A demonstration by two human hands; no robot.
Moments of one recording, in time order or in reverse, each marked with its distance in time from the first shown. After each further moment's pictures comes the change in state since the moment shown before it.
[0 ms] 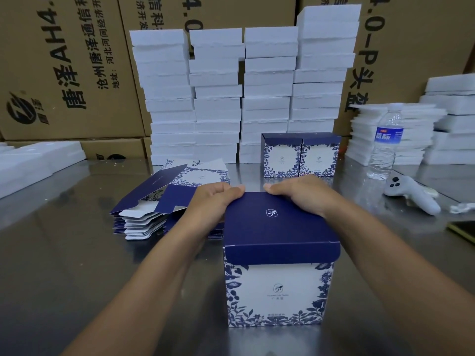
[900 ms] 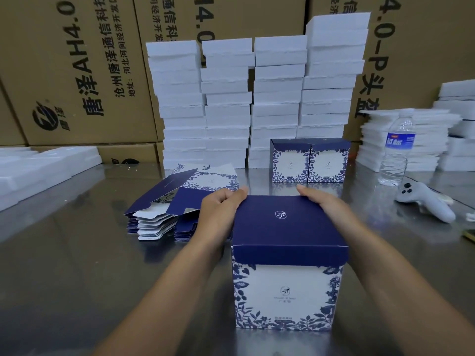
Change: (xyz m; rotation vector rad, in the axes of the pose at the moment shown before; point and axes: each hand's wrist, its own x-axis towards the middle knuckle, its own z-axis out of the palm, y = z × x) left_hand -0.017 -0.003 0.012 -0.133 0.187 0.023; right_hand -0.011 0.024 -0.006 0.416 0.066 0.057
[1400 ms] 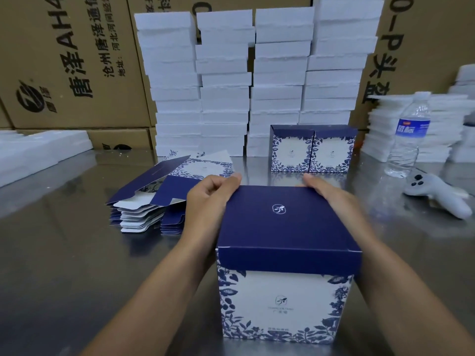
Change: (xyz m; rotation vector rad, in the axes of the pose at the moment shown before) left_hand 0.005 -0.002 0.008 -0.055 0.098 0.102; right_hand 0.009 0.007 -0.005 0.024 0.077 -0.107
